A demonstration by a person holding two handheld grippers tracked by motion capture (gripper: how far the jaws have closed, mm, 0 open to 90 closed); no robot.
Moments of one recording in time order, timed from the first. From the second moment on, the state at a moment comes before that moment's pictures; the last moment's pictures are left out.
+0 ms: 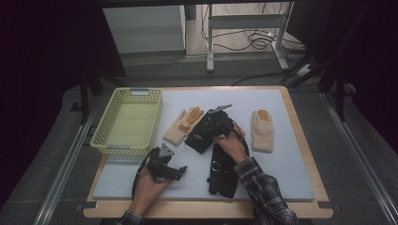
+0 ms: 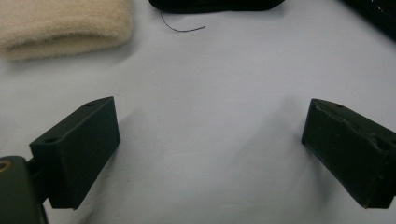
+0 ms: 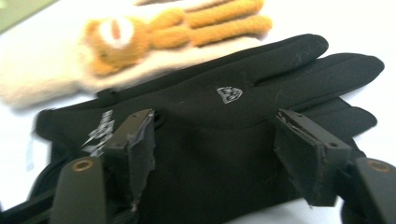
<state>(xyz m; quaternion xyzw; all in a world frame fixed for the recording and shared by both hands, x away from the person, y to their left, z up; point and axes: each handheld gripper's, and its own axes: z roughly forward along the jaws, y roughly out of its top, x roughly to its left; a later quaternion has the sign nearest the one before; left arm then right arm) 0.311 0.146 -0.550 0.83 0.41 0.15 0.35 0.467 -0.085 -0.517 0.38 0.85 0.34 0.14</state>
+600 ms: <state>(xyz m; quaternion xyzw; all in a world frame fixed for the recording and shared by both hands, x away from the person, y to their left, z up) 0.311 0.146 -0.550 0.83 0.41 0.15 0.35 0.466 -0.080 -0.519 0.35 0.87 0.32 0.17</state>
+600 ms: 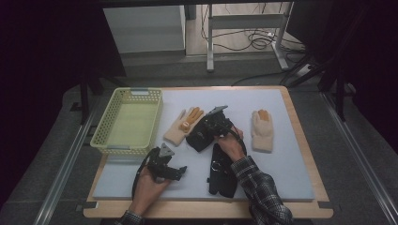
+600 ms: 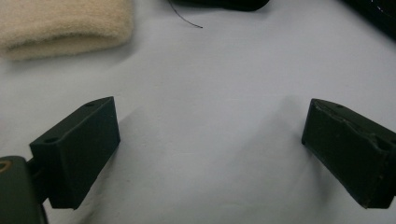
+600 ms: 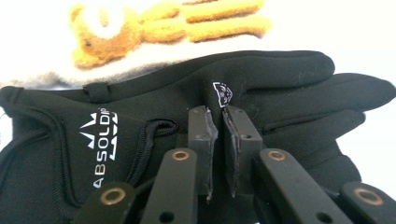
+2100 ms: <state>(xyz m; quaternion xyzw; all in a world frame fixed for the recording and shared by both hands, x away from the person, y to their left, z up) 0.311 0.146 -0.550 0.83 0.41 0.15 0.35 0.333 -0.162 -0.494 0.21 0.92 0.33 0.10</state>
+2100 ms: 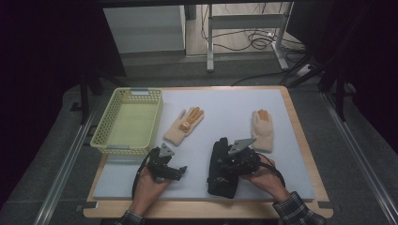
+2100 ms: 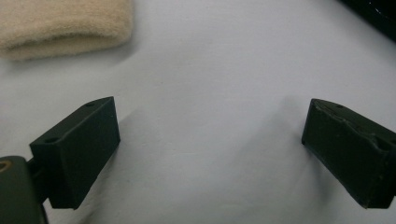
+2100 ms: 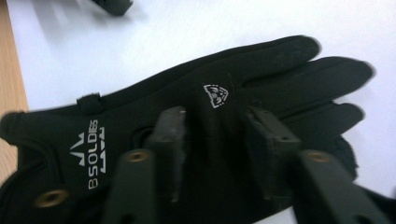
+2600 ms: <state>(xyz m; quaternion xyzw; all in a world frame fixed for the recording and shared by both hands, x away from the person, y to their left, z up) 0.311 0.146 -0.550 0.83 0.41 0.15 0.35 0.332 -0.210 -0.482 0.27 0.88 0.38 0.09</state>
